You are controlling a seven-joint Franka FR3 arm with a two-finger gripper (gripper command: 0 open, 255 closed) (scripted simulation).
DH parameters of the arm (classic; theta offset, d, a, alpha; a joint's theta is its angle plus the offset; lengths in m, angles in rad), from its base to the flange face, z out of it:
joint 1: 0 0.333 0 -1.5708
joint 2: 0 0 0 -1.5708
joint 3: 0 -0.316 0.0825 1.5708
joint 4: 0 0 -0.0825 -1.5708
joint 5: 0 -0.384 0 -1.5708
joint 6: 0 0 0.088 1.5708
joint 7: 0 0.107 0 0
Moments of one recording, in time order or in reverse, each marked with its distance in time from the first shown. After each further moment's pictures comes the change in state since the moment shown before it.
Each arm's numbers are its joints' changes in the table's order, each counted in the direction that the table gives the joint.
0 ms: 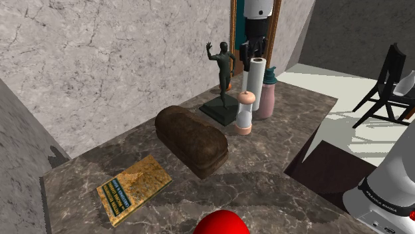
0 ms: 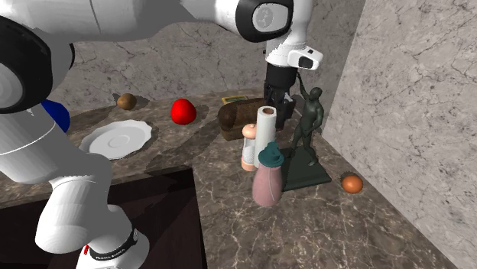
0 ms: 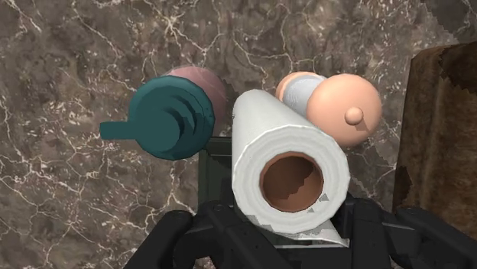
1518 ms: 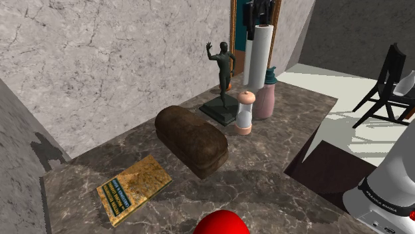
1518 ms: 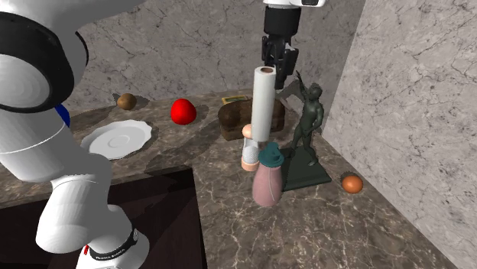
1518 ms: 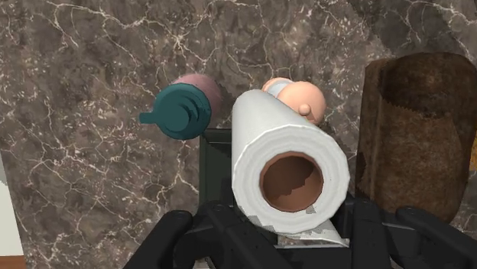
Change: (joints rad) arm 0.012 0.071 -0.012 -0.385 0.003 -0.314 0.028
